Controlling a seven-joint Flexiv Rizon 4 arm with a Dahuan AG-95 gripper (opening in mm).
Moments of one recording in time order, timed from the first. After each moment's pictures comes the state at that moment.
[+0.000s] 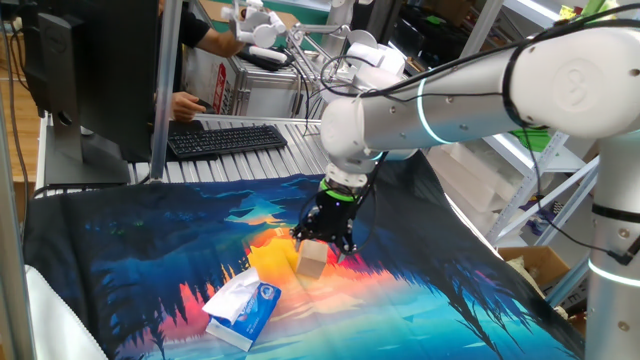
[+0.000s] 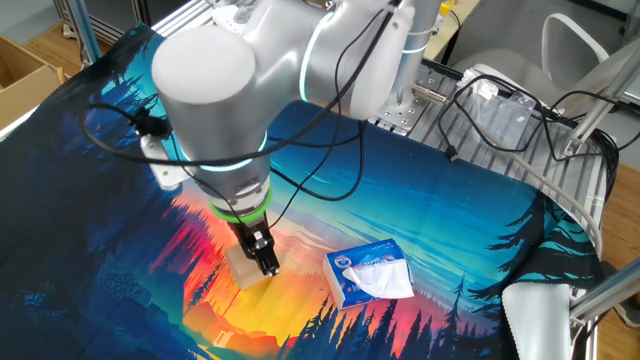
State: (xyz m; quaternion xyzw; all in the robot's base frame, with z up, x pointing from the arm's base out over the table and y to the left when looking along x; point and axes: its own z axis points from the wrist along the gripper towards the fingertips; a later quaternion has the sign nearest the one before) arm 0.601 0.003 0.039 -0.25 -0.97 -0.01 0.06
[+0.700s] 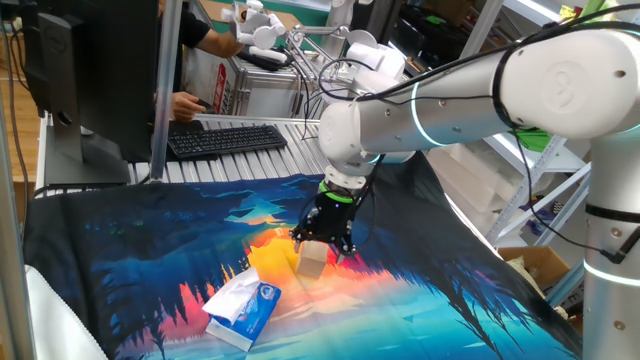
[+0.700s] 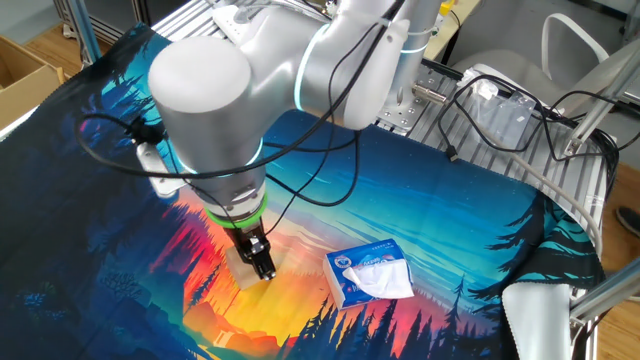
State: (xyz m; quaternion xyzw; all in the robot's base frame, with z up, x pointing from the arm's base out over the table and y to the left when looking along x) arm 0.609 -0.003 0.028 -0.23 -0.97 -0.01 0.05
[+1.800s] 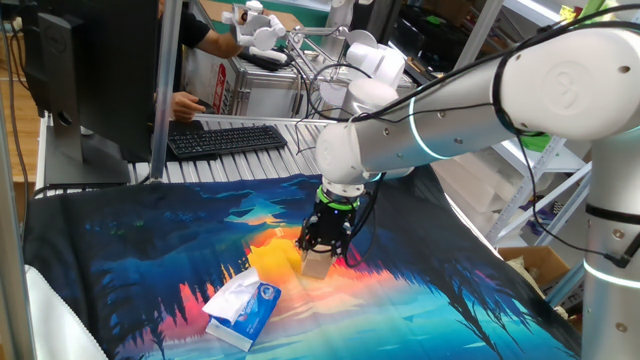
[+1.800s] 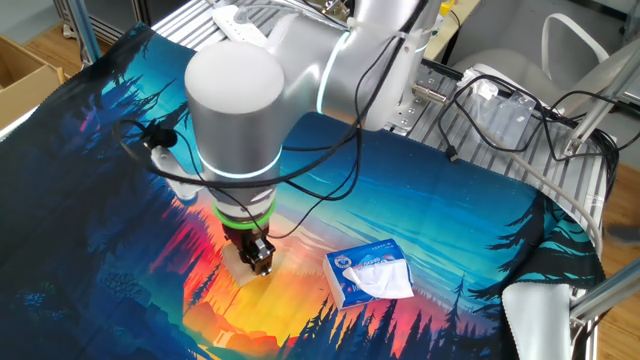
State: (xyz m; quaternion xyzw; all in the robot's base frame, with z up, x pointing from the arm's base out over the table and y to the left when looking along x) arm 0.608 -0.007 0.026 -0.19 -0.98 0.01 0.01
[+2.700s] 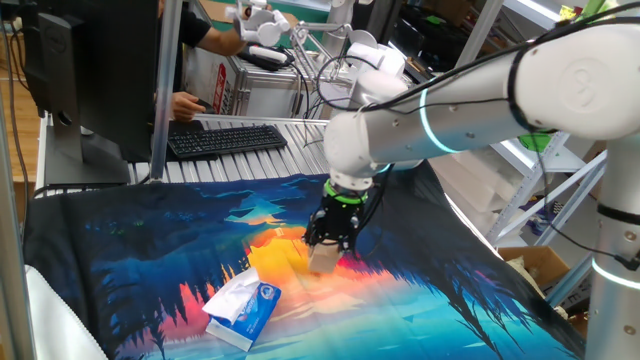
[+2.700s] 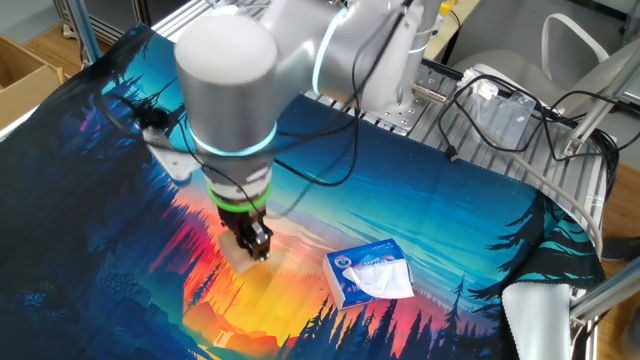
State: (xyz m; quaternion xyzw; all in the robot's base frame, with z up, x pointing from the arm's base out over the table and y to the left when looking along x) arm 0.600 -0.021 0.060 -0.17 -0.99 0.01 0.02
